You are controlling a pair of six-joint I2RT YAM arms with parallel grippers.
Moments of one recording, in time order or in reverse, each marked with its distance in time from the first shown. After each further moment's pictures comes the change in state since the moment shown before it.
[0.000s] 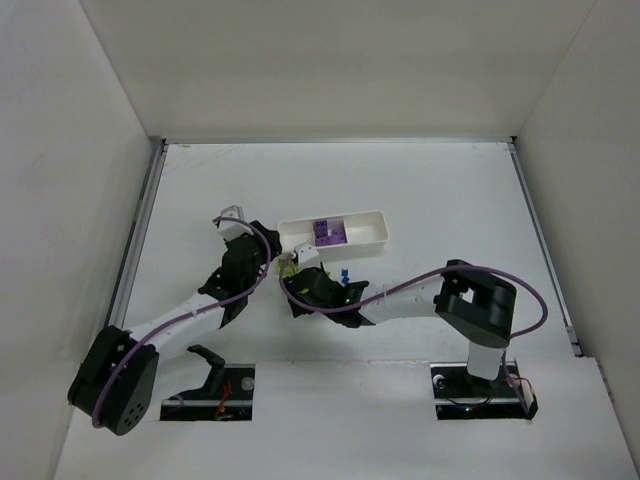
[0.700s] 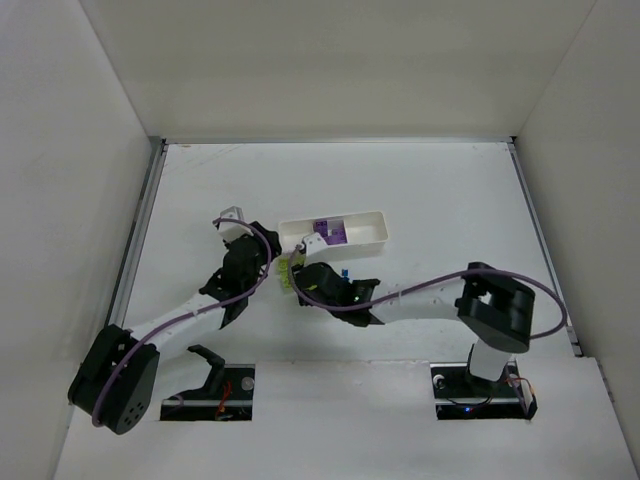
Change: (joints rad) left arm -0.006 0.005 -0.007 0.000 -0.030 -0.006; right arm -0.002 -0.045 0.008 0.008 0.097 0.007
